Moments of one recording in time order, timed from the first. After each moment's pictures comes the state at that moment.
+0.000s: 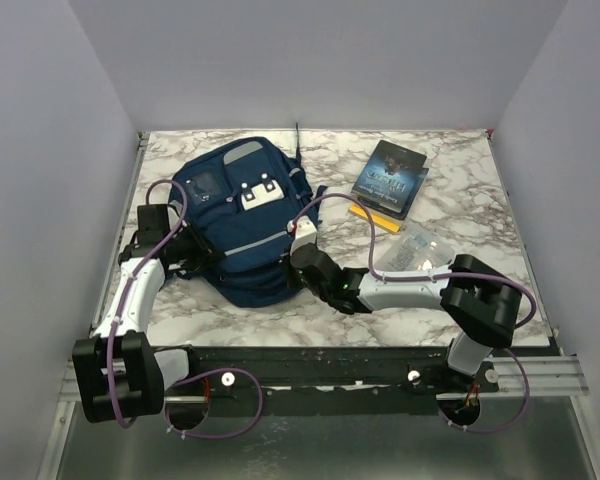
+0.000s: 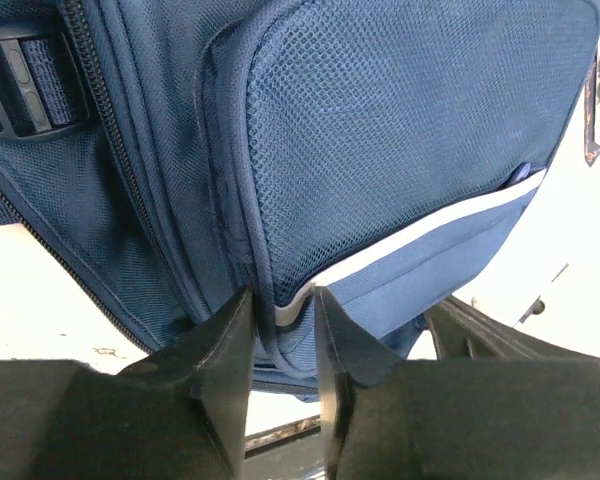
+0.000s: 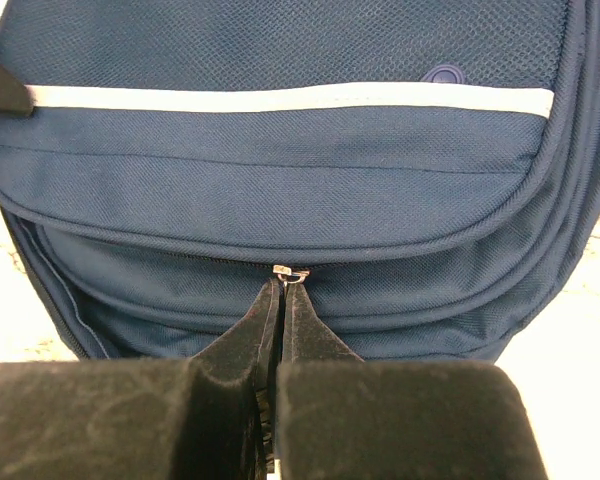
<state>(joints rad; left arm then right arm) 0.12 1.16 0.74 -0.54 0.49 -0.56 1.11 1.71 0.92 0.30 0.40 0.43</state>
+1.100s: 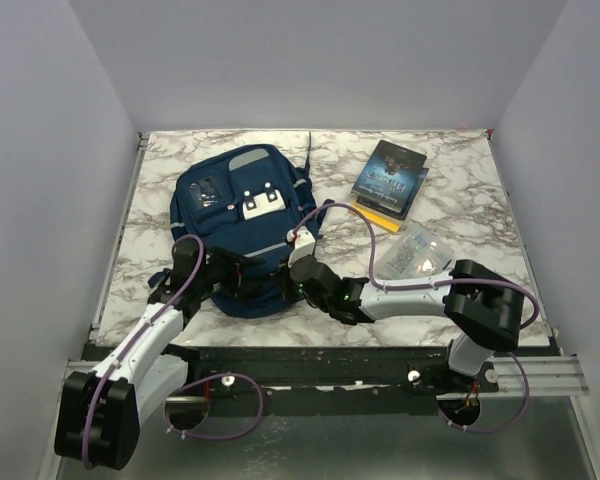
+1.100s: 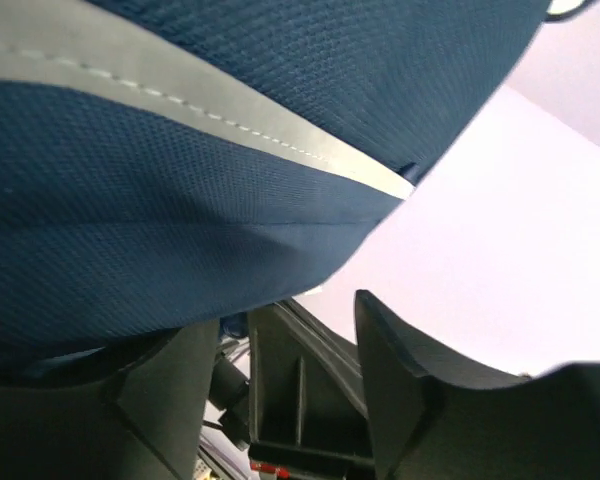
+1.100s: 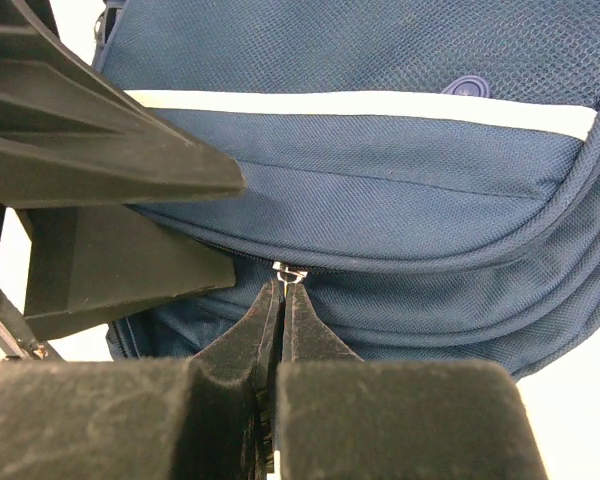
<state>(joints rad) -0.22 0.89 0.35 -0.13 0.47 -1.56 1.17 1.69 0.88 0.35 0.37 0.55</state>
